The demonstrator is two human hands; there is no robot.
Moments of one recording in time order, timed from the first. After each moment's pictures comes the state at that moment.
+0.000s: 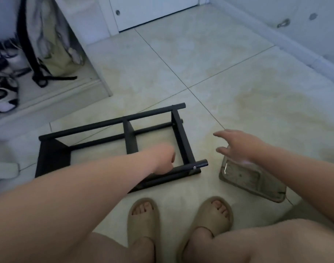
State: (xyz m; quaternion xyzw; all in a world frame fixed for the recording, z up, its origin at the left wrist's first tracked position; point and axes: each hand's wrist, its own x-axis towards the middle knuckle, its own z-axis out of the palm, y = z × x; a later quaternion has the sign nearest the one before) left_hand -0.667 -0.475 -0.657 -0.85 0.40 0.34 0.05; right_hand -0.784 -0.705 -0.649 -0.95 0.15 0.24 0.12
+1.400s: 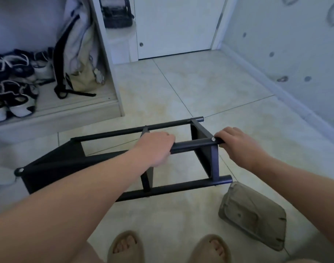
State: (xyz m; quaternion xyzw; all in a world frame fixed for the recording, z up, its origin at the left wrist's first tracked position) left_hand -0.583 -0.444 -0.589 -0.90 0.43 0.09 -0.03; right_hand -0.703 -0.690 -0.577 -1.00 0.02 0.00 0.07
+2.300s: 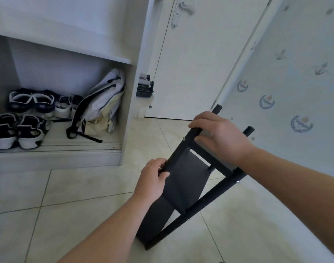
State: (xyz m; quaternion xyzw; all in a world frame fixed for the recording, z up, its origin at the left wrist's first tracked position) left_hand -0.542 -0.422 -0.552 -0.80 0.18 0.01 -0.57; right_hand -0.592 -0.576 -0.345 -0.98 -0.15 -0.15 0.03
